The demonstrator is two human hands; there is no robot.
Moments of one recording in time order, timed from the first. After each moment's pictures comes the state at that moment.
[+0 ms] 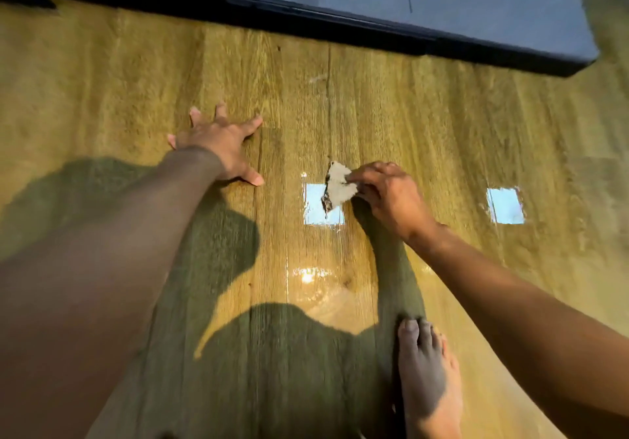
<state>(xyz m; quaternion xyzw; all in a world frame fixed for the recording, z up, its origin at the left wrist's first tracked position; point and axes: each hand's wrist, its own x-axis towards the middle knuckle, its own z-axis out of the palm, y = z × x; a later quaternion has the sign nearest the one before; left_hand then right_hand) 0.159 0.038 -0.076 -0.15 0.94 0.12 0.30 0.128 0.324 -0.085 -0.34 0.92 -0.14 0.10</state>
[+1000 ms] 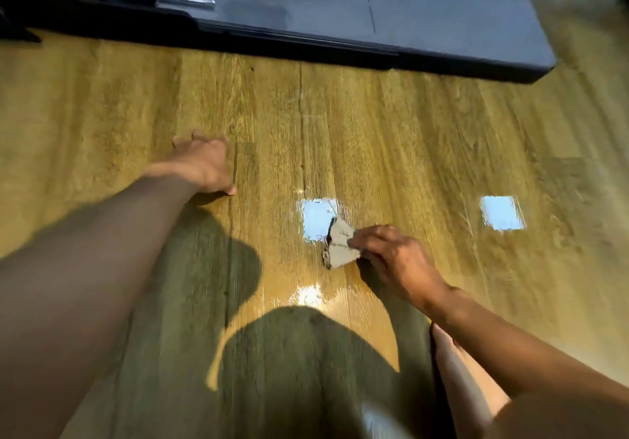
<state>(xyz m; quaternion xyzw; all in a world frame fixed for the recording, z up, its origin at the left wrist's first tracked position) 0.152 0.050 -0.084 -0.17 0.94 0.13 0.28 0.188 0.403 -0.089 -0.38 0.90 -0.18 0.10</state>
